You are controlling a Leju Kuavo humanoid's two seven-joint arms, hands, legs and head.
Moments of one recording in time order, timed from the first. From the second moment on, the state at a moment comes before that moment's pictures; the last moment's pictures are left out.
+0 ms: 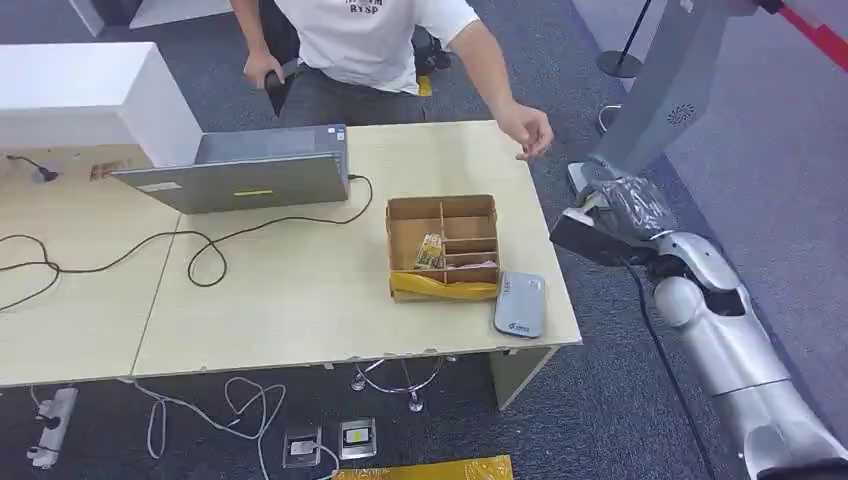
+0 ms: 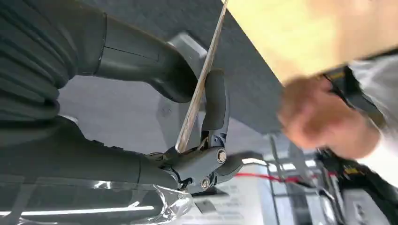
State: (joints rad) left arm -0.16 0.07 0.37 -0.18 -0.71 0.30 -0.16; right arm -0.56 -0.50 0.34 -1.30 0.70 0.16 -0.08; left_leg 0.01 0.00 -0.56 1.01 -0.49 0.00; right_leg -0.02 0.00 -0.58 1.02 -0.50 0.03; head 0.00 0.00
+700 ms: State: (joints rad) left arm -0.19 0.07 0.33 -0.18 -0.71 0.27 -0.16; right arm -1.03 -0.25 0.47 -0.83 0.80 0.08 -0.28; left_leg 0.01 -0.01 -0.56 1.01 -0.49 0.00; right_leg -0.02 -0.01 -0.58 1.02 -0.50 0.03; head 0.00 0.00
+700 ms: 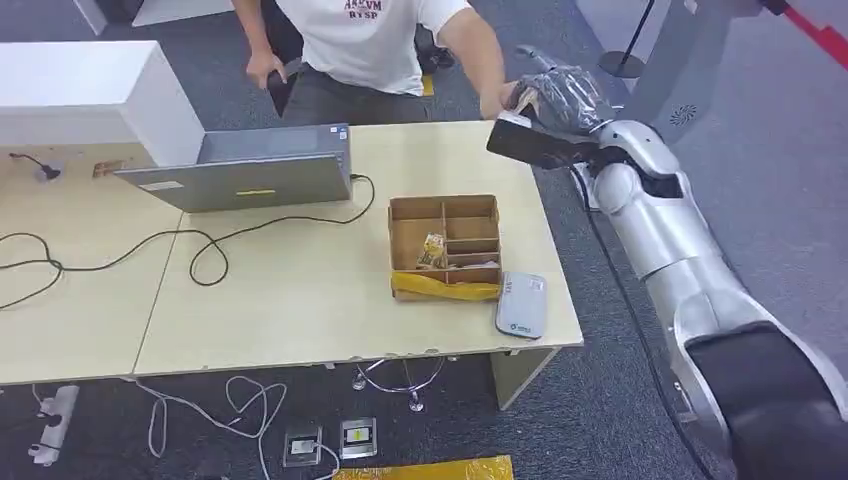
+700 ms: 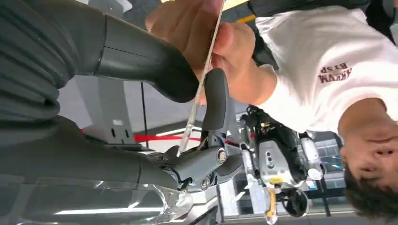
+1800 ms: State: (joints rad) left arm -0.16 0.07 0.33 -0.18 -0.66 0.31 -0.17; right arm -0.94 -0.16 0.47 -0.76 0.21 0.24 -0.17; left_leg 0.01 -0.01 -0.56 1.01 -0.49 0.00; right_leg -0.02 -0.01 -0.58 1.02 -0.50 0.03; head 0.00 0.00
